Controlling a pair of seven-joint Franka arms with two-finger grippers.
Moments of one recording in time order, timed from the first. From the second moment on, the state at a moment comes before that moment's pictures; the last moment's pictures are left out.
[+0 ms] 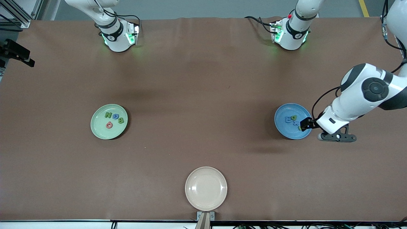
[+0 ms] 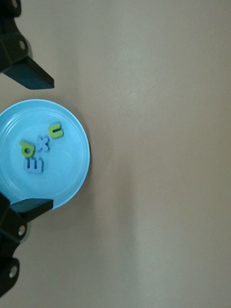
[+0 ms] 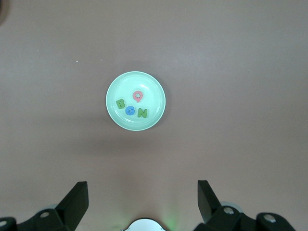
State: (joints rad) left arm 0.97 0.68 -1.28 -1.84 0.71 2.03 -0.49; right arm 0.00 -0.10 -0.09 -1.54 0.00 1.40 -0.09
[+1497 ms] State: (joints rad) left arm -0.02 0.14 0.03 -1.62 0.01 1.82 0.02; right arm 0.00 -0.10 -0.09 -1.54 0.00 1.40 -0.09
